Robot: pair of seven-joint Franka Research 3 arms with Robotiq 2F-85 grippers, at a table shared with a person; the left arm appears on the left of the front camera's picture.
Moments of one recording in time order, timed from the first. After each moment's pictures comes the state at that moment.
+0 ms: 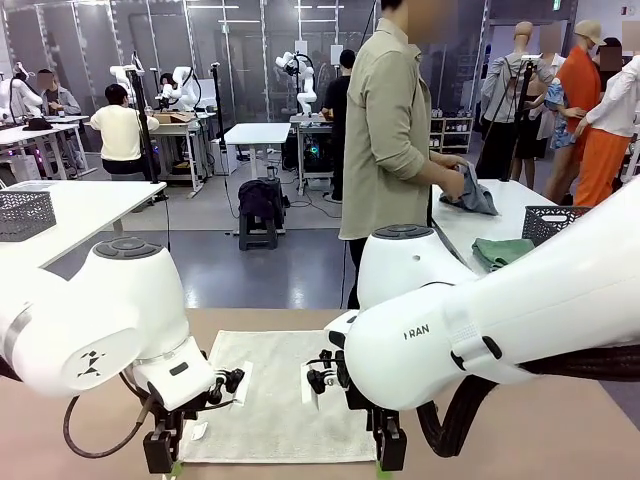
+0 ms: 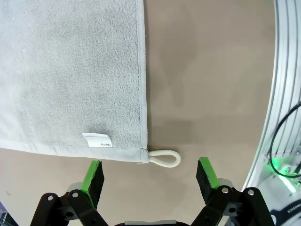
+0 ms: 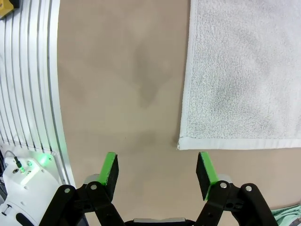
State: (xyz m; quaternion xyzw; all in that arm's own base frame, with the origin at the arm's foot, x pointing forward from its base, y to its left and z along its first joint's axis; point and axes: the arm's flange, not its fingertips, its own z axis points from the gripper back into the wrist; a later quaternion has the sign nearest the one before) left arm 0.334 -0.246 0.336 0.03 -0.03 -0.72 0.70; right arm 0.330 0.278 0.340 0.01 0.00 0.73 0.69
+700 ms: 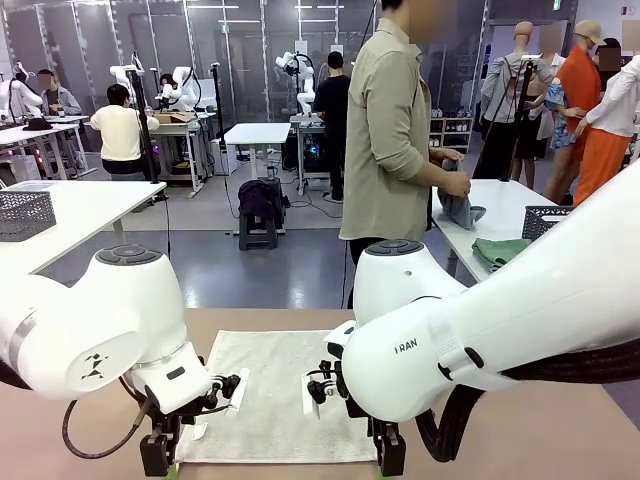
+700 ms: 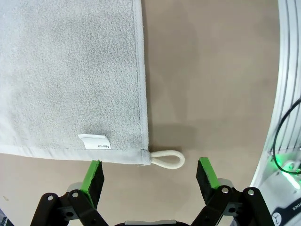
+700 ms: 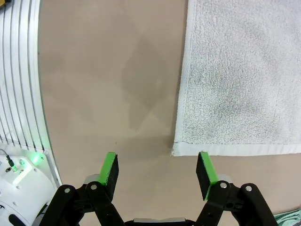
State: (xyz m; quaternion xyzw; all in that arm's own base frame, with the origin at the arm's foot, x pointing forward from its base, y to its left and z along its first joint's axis) left arm 0.340 -0.240 0.324 0.03 -0.03 -0.72 0.69; right arm 0.339 0.276 0.320 0.01 0.01 0.73 0.68
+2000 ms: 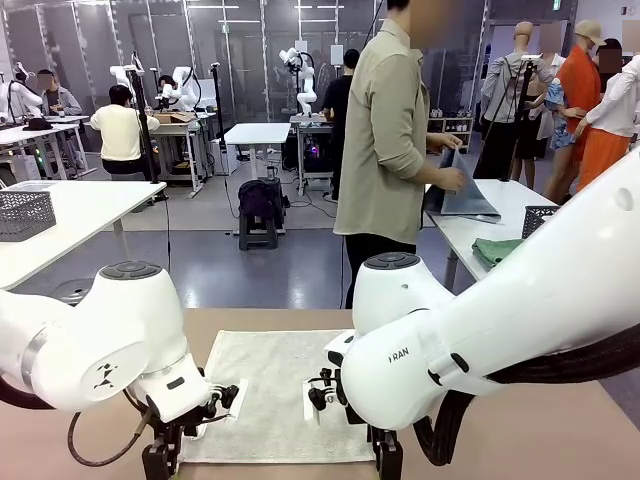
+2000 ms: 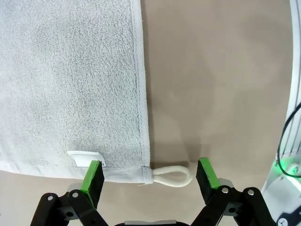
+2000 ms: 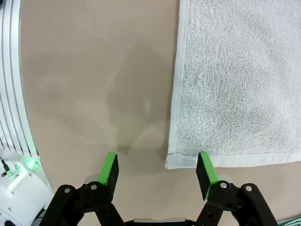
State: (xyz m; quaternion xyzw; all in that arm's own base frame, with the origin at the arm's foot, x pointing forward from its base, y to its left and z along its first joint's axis) left arm 0.350 -0.234 0.295 0.00 -0.02 -0.73 0.68; right arm 0.348 0.276 0.297 0.01 0.01 0.73 0.69
